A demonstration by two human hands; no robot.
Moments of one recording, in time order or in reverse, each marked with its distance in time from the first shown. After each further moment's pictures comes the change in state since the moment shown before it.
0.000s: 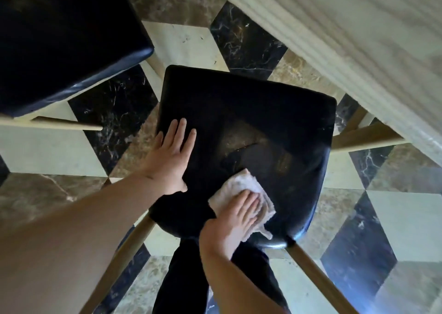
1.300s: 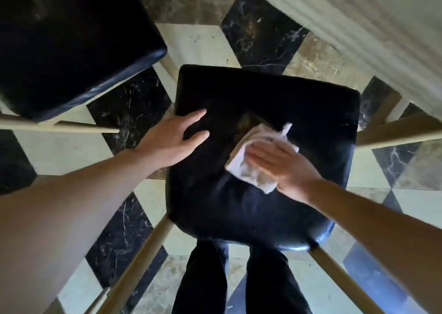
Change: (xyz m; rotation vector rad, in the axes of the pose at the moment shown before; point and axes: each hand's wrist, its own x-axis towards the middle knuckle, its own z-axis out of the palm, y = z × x) left_hand 0.010 -0.051 -0.030 -0.653 0.217 -0.038; right_hand 0.188 0.004 -0.076 -0.593 -0.205 -1.489
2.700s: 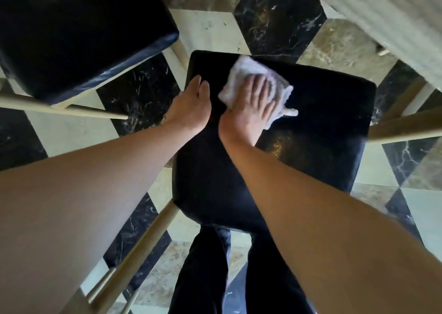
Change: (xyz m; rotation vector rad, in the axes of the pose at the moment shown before) left_hand 0.027 0.045 0.002 -0.296 0.205 -0.411; right_hand 0.163 -0.072 -0.018 0.348 0.240 1.079
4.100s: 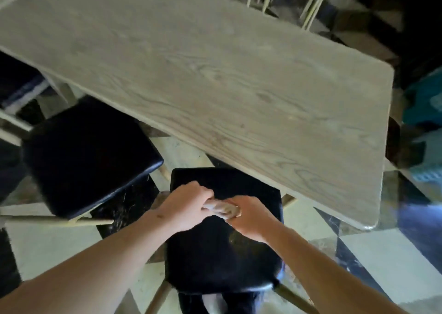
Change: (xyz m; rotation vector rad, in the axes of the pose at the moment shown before) left_hand -0.141 0.092 -0.118 0.550 -0.190 0.862; right_hand -0.093 0.025 -0.277 0.245 -0.532 -0.173
